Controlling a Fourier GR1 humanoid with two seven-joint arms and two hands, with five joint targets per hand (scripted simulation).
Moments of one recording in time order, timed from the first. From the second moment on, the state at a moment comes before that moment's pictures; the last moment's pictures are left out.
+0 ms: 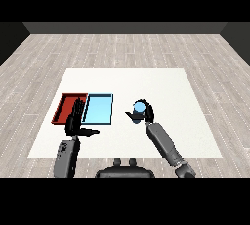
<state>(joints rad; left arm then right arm) -0.01 0.06 0.04 -1.64 0.09 -0.14 -0.35 -0.42 -0.07 0.35 -1.09 -0.30 -0.48 -0.28</state>
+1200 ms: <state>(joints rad) -0.15 0.00 -0.23 -1.48 0.10 0.00 -0.20 -0.41 -0.12 0.32 -1.44 0.01 -0.42 -0.03</state>
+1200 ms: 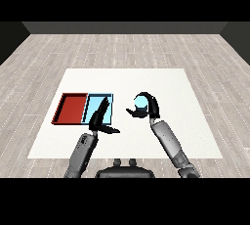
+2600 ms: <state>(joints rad) -0.31 0.01 -0.38 -1.21 0.27 0.15 -0.27 -0.41 0.00 0.30 -1.46 0.11 -0.32 -0.03</state>
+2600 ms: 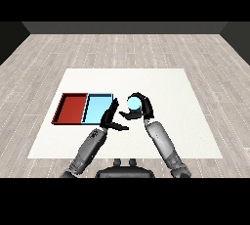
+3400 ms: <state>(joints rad) -0.38 0.00 -0.46 -1.12 0.35 0.22 -0.33 -0.48 0.00 0.42 -1.39 -0.01 -0.44 -0.09</state>
